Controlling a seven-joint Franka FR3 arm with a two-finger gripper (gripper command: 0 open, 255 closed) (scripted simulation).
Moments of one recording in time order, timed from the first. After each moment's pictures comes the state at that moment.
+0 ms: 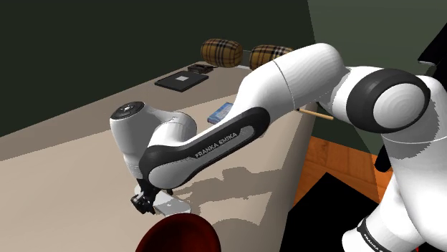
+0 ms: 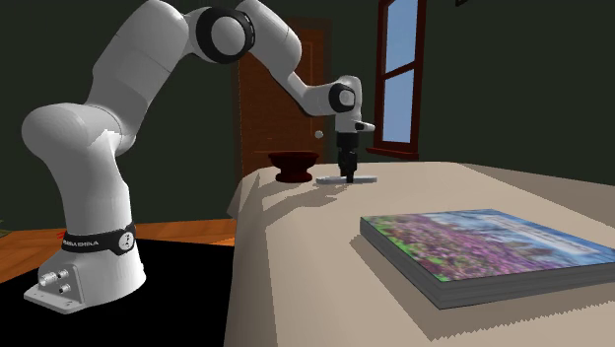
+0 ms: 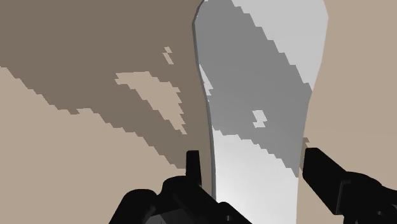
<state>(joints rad) 0.41 0.62 0.47 -1.51 -0.31 2.04 0.62</state>
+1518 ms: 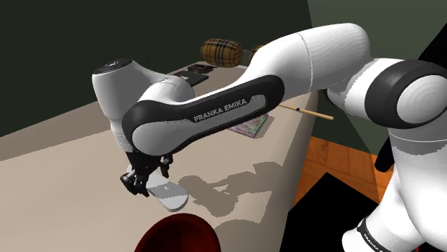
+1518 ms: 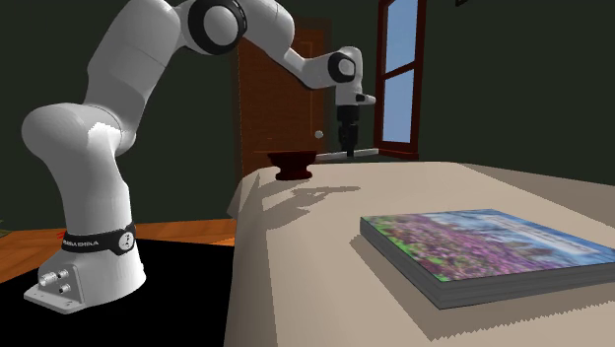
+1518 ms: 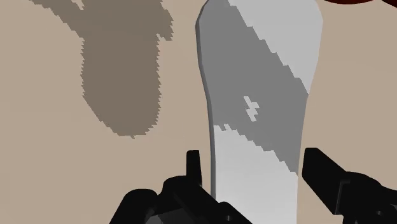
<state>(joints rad) 0.41 0.54 0.49 -1.39 -0.27 1.85 0.59</state>
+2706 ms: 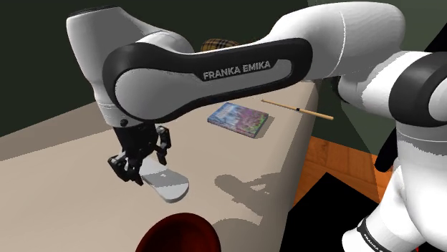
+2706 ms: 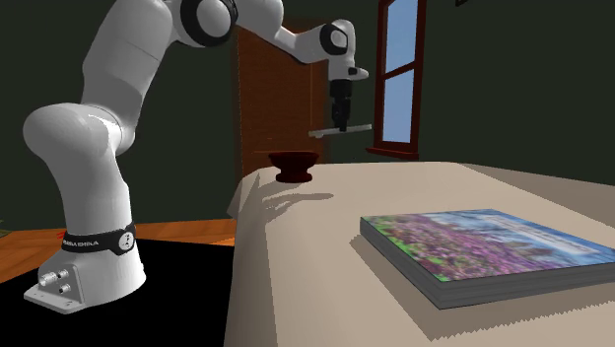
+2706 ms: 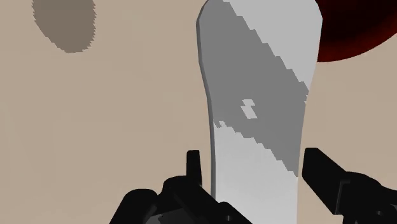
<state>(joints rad) 0.43 0.47 0.52 -1.28 -0.24 1.68 0.60</state>
